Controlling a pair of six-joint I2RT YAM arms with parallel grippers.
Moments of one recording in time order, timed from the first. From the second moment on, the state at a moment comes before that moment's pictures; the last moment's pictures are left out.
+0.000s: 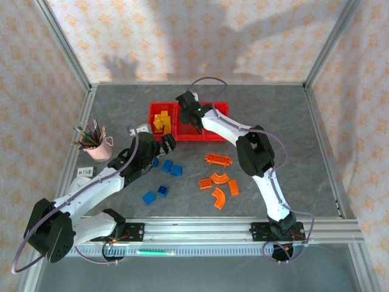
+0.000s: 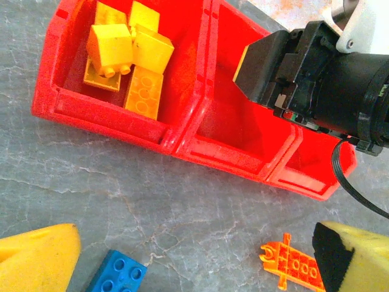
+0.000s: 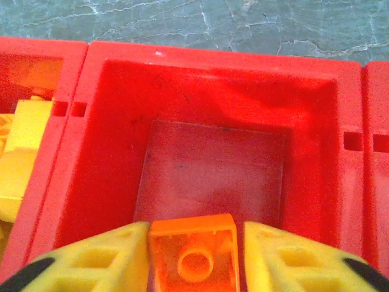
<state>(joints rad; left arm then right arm) -0.49 1.11 0.66 -0.15 -0.20 -0.83 0.68 2.29 1.96 -0.56 0.25 0.46</state>
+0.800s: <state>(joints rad) -0.64 1.07 0.66 -0.15 -0.19 -0.84 0.67 1.69 1.28 -0.50 0.16 0.47</state>
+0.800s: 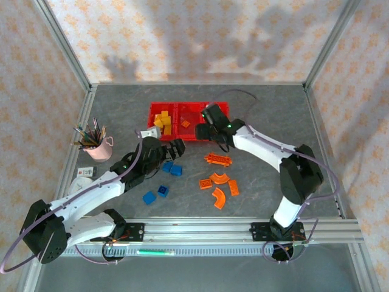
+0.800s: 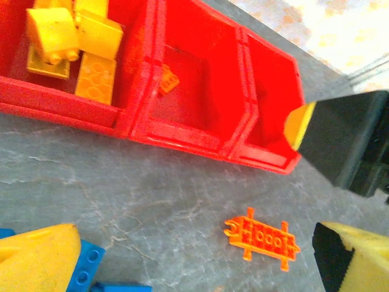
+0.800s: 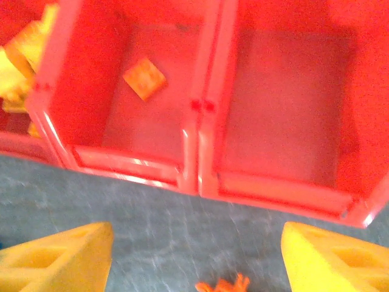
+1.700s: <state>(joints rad) -0.95 1.18 0.60 -0.06 -0.34 -1.04 0.55 1.63 0.92 -0.35 -0.11 0.44</state>
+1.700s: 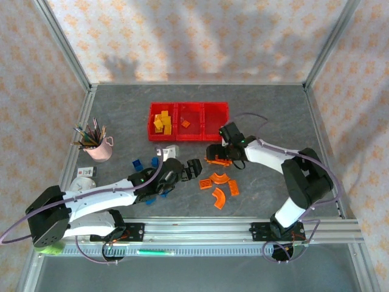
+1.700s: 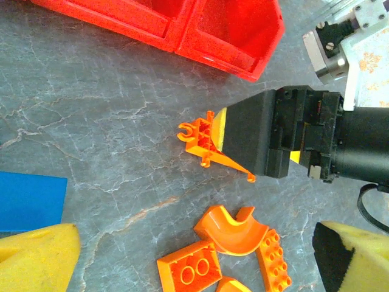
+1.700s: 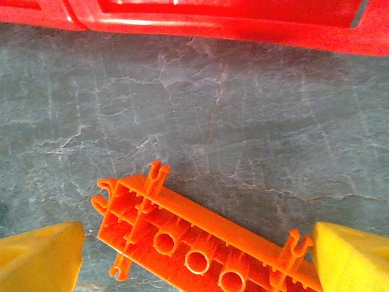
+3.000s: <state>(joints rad) -0.96 0.94 0.49 -0.15 -0.42 -1.12 0.82 1.78 1.15 -0.65 0.07 0.29</state>
